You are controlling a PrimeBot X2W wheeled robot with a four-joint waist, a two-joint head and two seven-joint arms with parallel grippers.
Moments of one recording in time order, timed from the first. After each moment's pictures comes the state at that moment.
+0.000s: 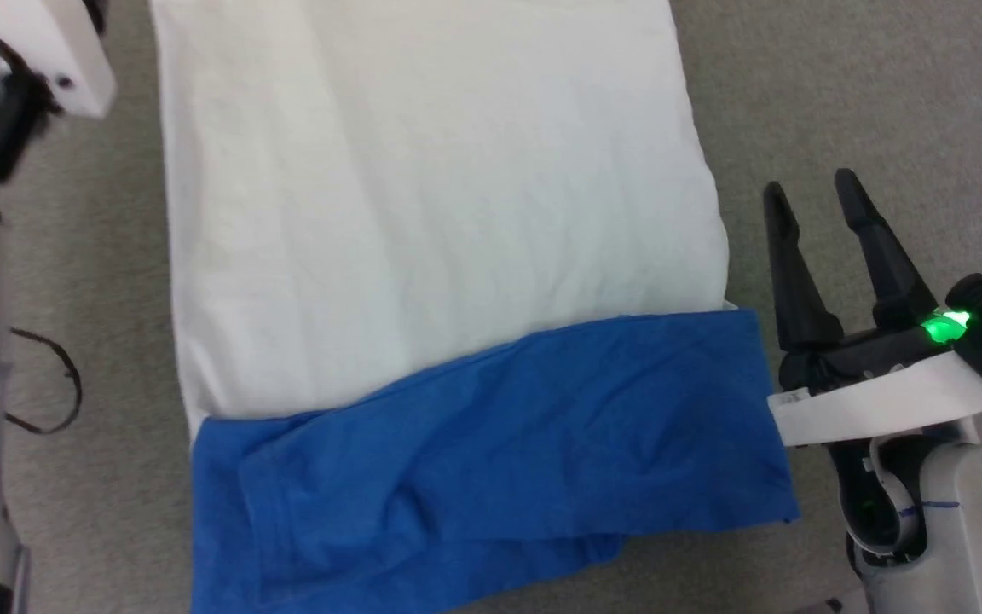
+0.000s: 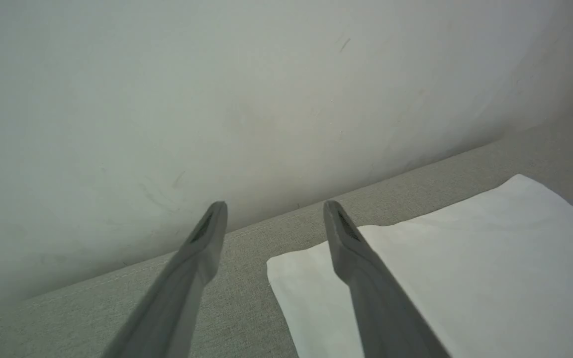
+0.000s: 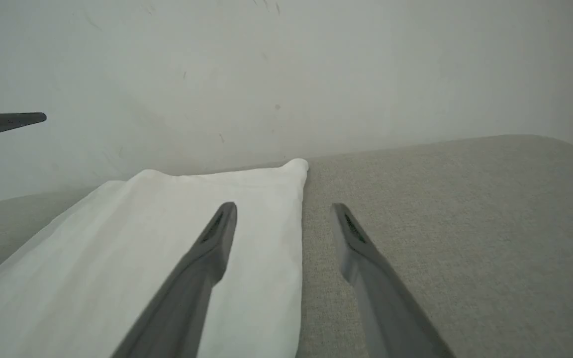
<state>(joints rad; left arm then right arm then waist) -0.97 0.45 -0.14 0.35 -0.38 -0.12 0.39 -0.23 -0.05 0.05 -0.12 0.30 0.13 -0.08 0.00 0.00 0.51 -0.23</state>
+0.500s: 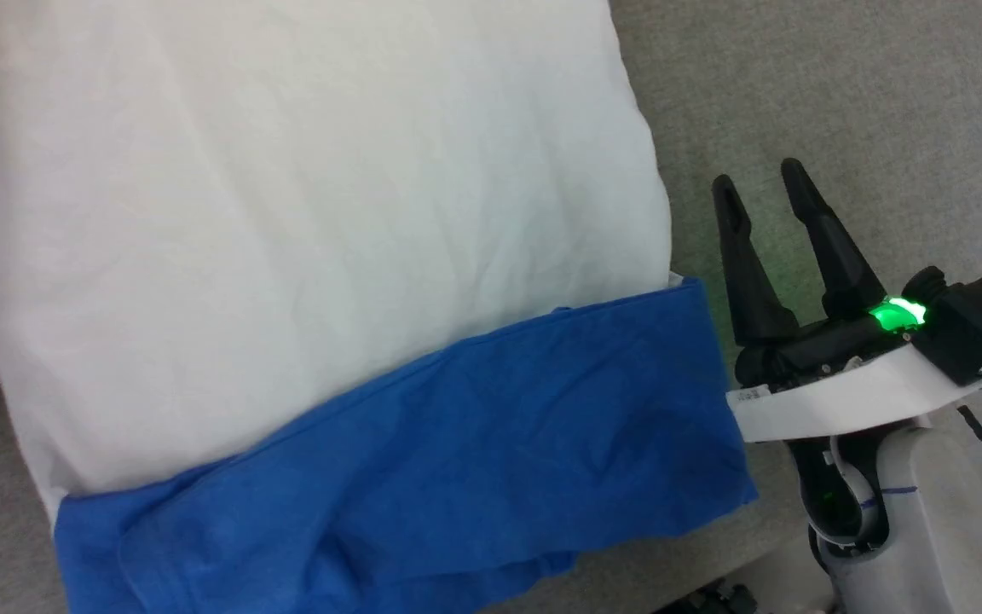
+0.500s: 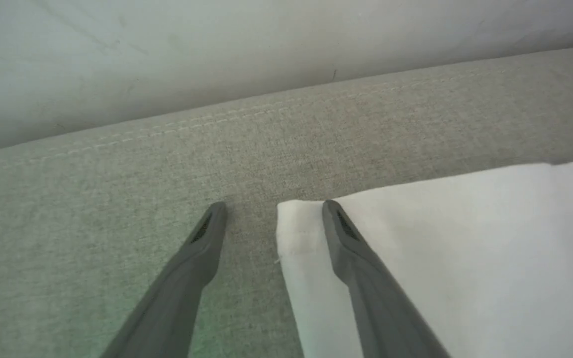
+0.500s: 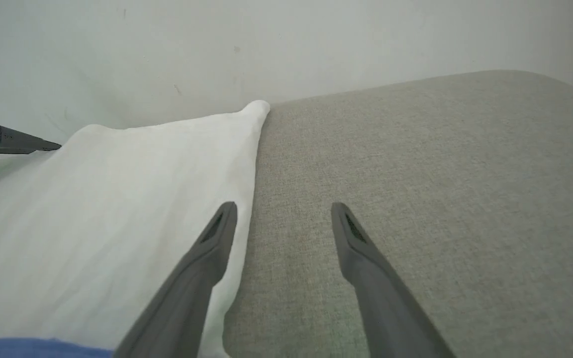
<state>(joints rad) -1.11 0.55 -0.12 0.38 -0.36 0.08 0.89 -0.28 -0.05 0.15 -0.06 0.36 0.13 -0.15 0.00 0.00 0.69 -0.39</state>
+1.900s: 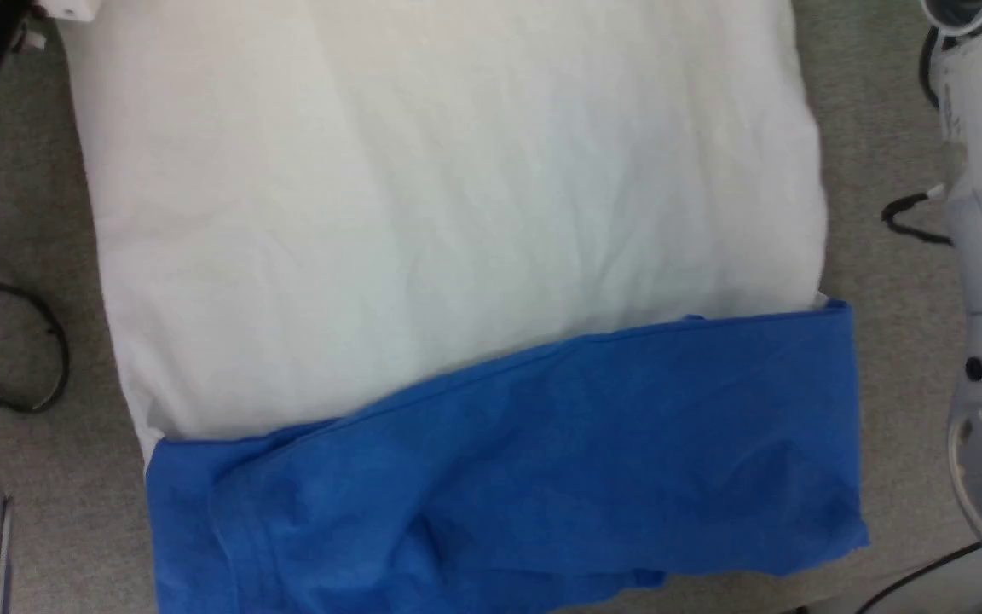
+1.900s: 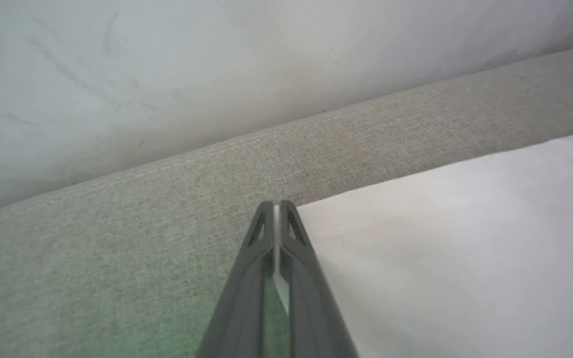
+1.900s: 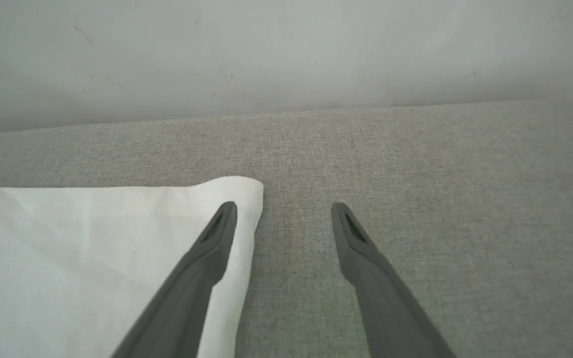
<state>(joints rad) -1.13 0.47 -0.23 0.29 -0.35 0.02 0.64 -1.29 -0.05 -0.05 0.74 0.24 0.13 0.41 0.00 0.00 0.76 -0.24</state>
